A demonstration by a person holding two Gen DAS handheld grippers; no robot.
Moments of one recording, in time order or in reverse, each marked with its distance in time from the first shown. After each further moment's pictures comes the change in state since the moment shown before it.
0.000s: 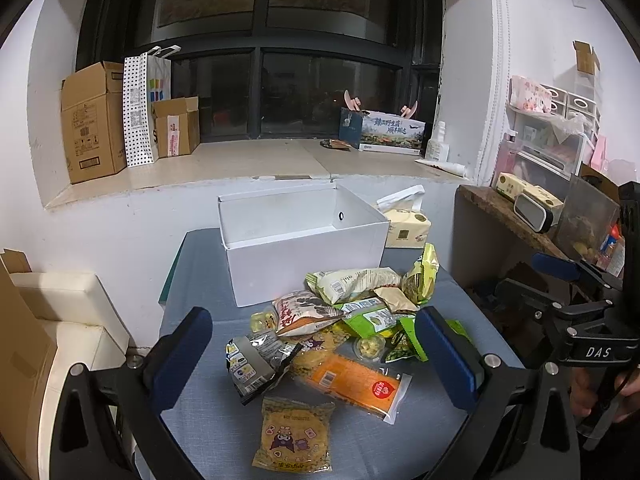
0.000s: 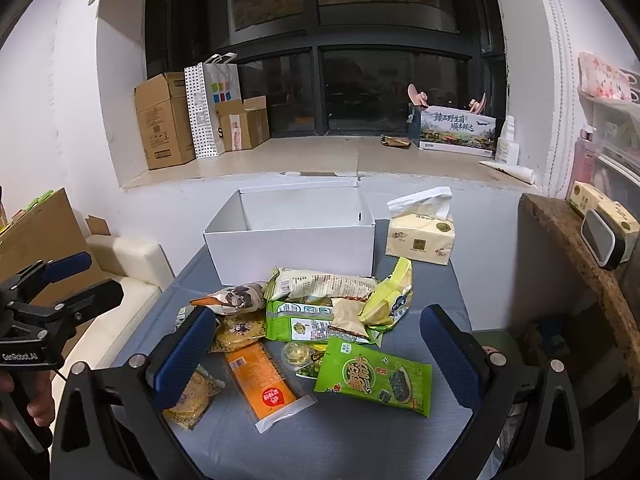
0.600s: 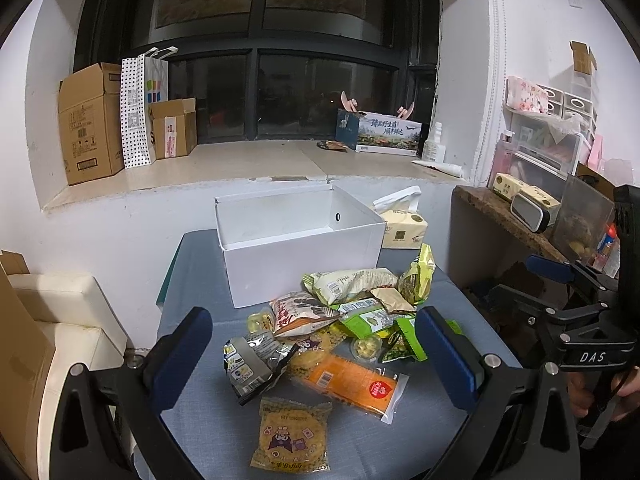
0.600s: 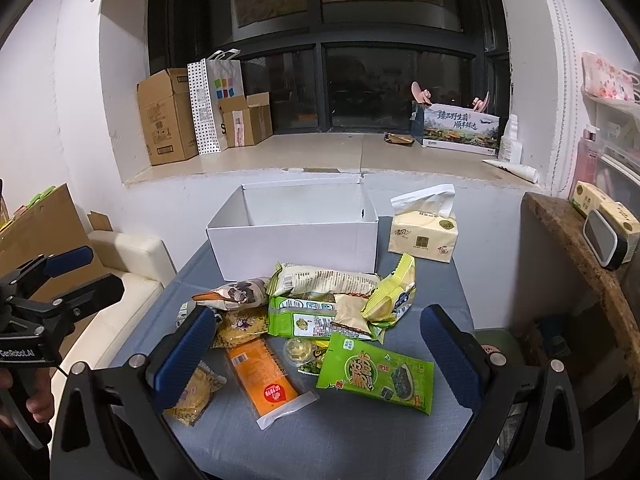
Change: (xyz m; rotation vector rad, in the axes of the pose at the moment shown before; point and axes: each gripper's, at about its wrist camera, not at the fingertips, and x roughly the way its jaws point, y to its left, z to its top) left arm -0.003 -0.001 -0.001 0.001 -0.004 -0.011; right arm 0.001 0.002 -0.003 -0.008 0.011 0.007
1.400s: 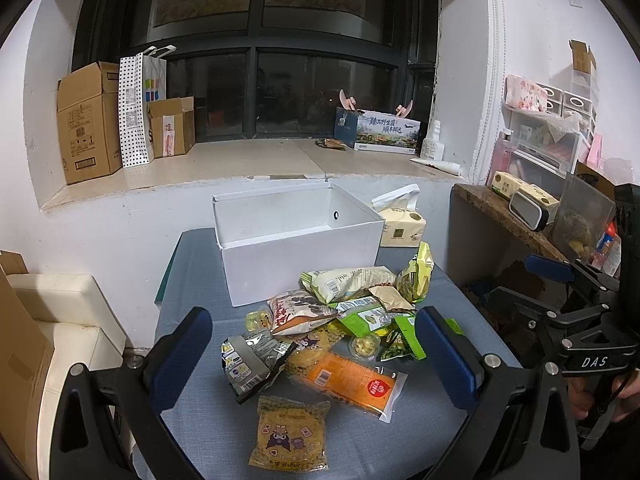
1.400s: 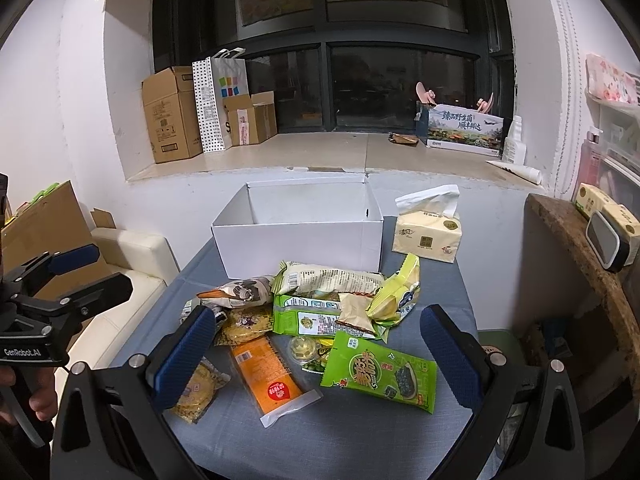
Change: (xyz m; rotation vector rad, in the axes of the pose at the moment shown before) left arm 0.001 0.000 0.001 0.000 0.009 -0.005; right arm 0.001 0.004 -0.001 -0.010 0.002 0.010
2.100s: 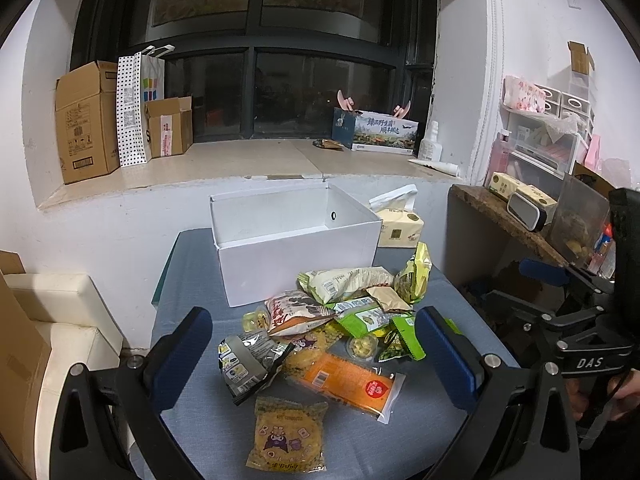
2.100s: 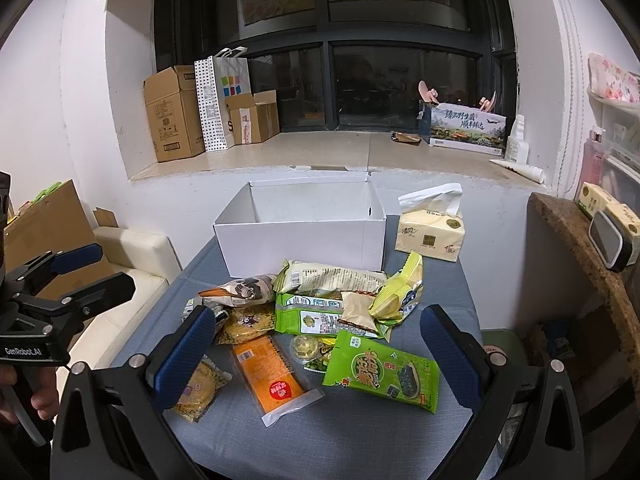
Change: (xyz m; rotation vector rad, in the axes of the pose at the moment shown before) left arm 0.003 0.000 -0.002 -0.004 -0.007 -0.011; right arm 0.004 -0.002 -0.003 0.010 0.008 0.017
